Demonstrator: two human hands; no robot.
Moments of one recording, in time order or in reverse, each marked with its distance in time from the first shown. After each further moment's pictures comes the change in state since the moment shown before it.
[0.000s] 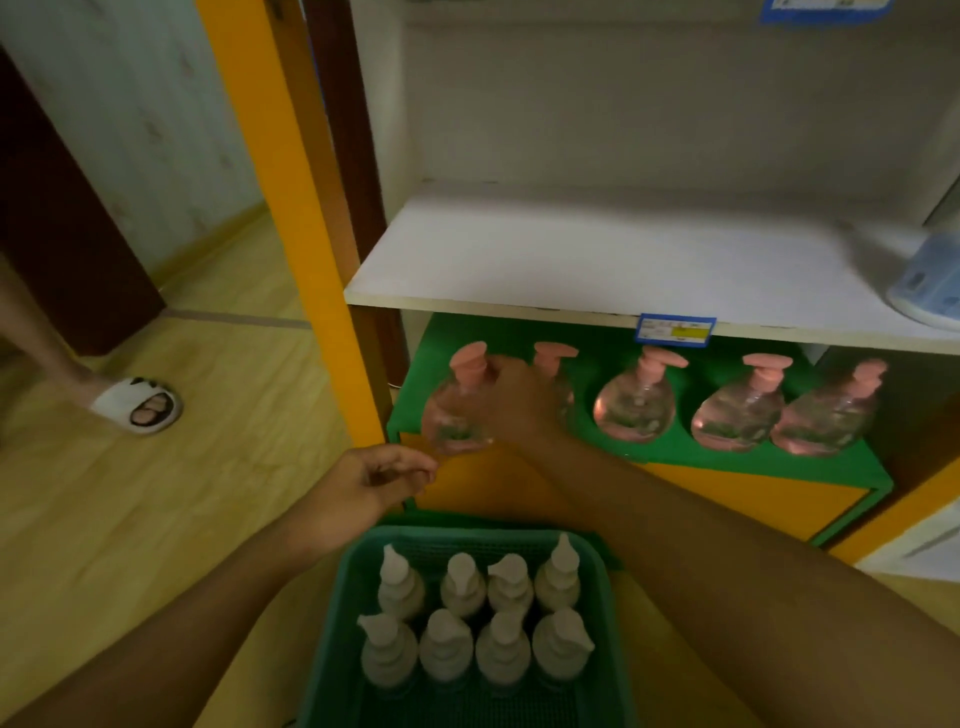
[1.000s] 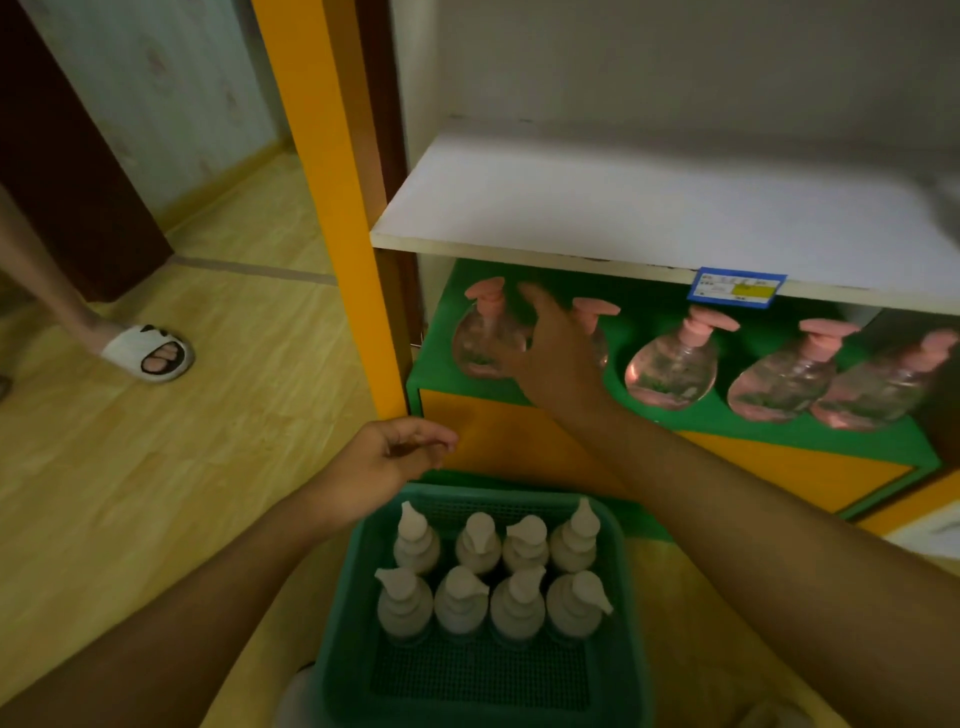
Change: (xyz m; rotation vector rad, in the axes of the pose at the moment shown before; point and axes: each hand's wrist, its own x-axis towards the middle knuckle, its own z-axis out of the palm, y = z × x) left_hand -0.004 -0.024 -0.002 -0.036 -0.025 -0.056; right_hand -0.004 -0.003 0.004 0.151 0.119 -0.168
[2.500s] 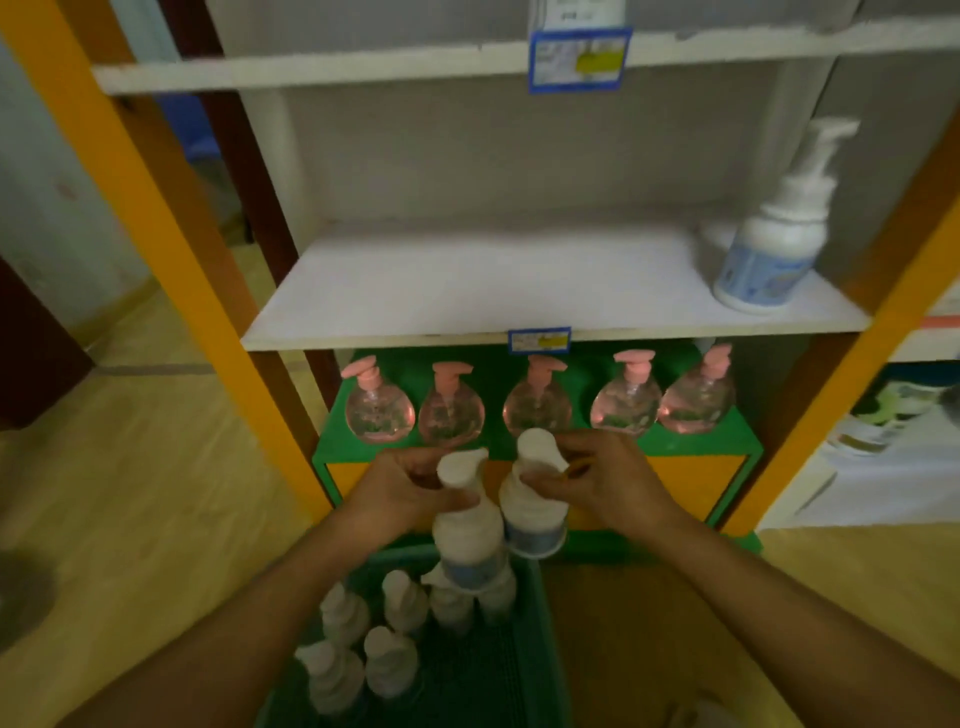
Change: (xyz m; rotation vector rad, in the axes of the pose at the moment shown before) left_hand 0.020 0.092 0.096 -0.038 -0.153 0.058; right_hand -0.109 0.079 -0.162 0.068 -0.132 0.061
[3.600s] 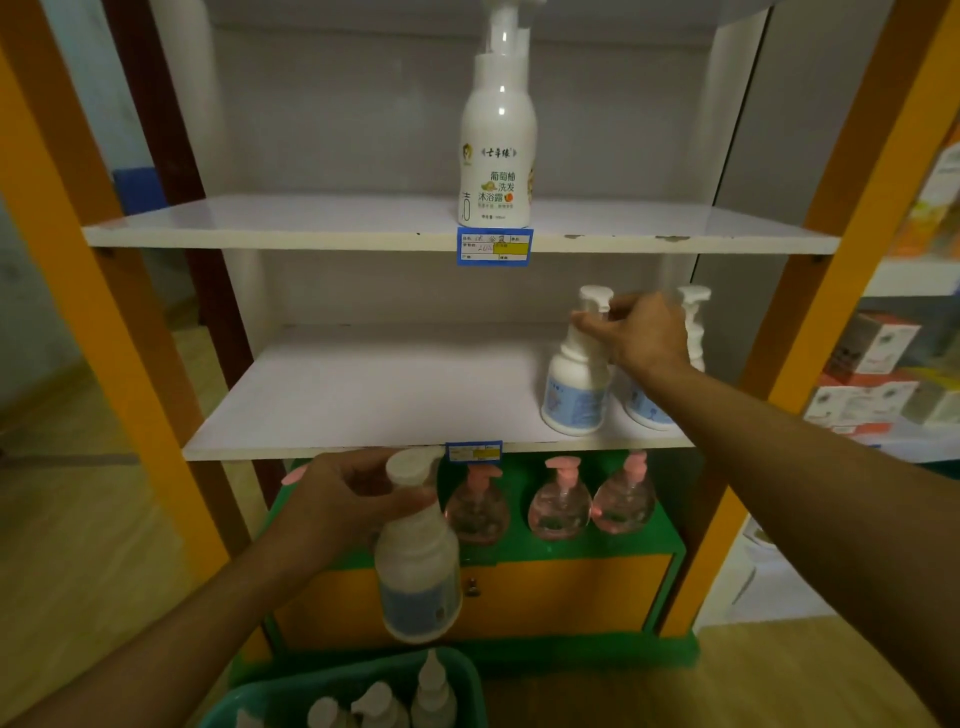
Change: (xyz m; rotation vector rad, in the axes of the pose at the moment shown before) left_hand 0.017 0.105 -0.008 -0.006 0.156 0.349; right_hand 0.122 -0.082 -0.194 -0.173 0.628 0.161
